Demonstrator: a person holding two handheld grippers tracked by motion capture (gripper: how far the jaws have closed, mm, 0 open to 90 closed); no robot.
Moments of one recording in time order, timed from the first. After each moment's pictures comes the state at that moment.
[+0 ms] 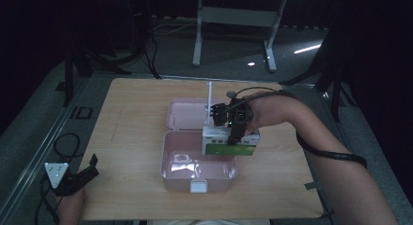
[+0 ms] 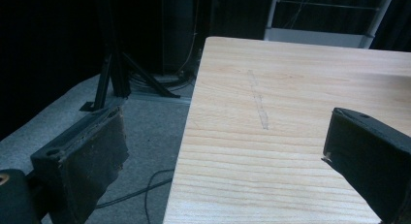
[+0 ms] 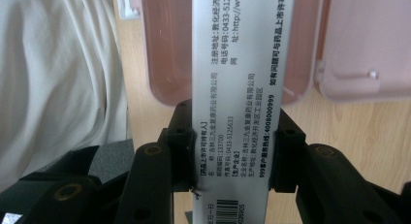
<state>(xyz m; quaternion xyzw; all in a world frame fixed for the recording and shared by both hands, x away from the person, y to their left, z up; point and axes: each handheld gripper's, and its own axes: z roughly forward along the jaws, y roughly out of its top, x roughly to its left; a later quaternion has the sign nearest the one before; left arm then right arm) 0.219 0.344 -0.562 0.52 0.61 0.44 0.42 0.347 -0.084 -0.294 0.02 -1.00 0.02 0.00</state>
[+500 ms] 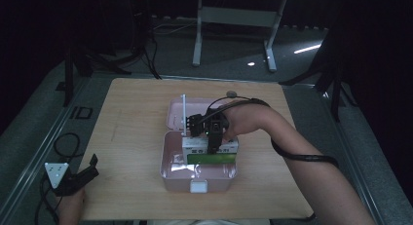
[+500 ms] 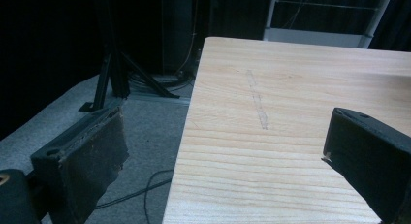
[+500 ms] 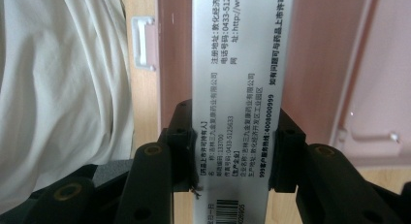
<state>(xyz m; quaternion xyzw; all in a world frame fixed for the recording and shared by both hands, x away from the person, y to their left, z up) 0.219 0.344 -0.562 0.52 0.60 0.44 0.42 0.336 -0.035 -0.321 0.05 -1.00 0.02 0.02</state>
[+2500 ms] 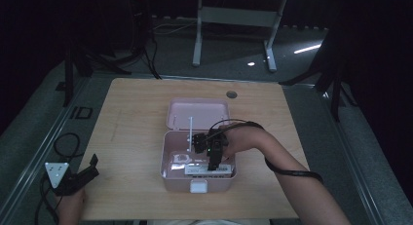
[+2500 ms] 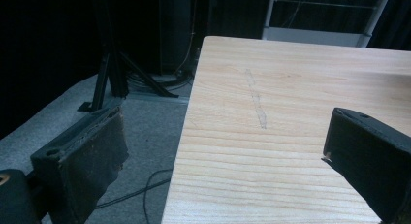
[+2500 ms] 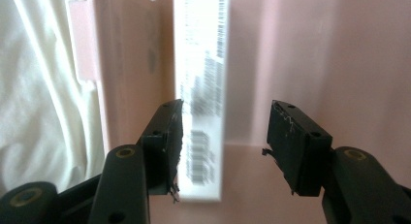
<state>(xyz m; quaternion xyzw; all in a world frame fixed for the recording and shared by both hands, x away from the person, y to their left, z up) 0.219 0.344 -0.562 0.52 0.60 0.44 0.42 0.346 -0.053 -0.404 0.03 -1.00 -0.01 0.03</state>
